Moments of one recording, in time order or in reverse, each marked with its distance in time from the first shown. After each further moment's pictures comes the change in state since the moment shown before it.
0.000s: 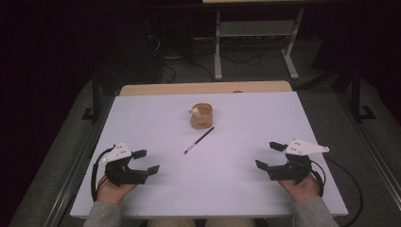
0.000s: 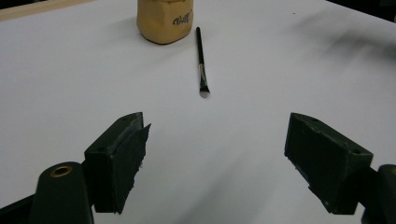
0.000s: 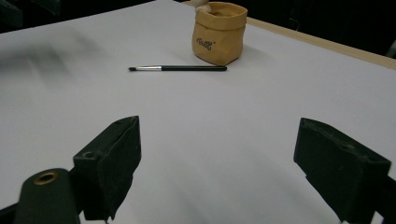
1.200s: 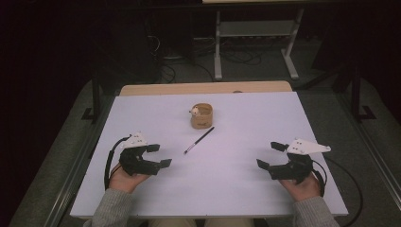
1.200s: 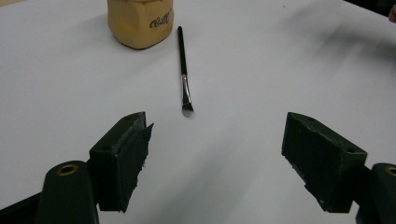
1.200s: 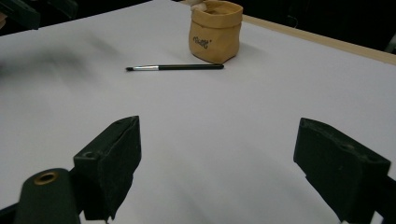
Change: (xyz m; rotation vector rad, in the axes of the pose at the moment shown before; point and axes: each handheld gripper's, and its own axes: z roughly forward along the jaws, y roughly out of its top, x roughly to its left) left arm -0.003 0.033 0.034 0.085 -0.061 0.005; right arm -0.003 -0.001 -0.001 0.004 -0.002 0.019
